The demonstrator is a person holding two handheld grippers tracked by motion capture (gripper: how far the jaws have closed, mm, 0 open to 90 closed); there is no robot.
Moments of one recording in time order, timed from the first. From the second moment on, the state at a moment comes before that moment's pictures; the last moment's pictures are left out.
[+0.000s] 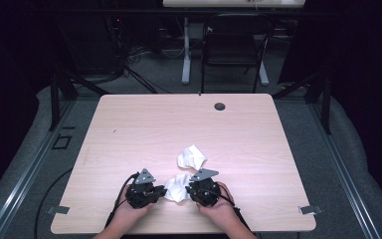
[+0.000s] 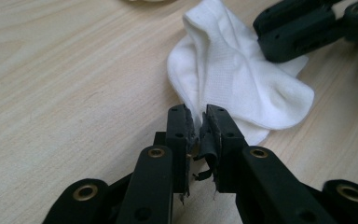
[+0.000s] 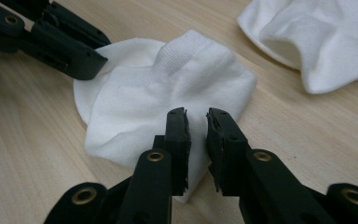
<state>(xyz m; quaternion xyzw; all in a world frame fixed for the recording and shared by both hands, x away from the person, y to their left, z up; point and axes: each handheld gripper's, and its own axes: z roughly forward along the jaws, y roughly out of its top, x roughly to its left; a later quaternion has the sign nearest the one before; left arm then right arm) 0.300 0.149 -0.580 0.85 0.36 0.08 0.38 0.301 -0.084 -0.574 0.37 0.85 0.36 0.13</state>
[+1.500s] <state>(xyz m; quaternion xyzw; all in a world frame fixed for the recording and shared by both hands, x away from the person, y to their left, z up) 0.304 0.156 -0.579 0.84 0.38 0.05 0.39 0.295 -0.047 -0.577 0.34 0.86 0.37 0.10</state>
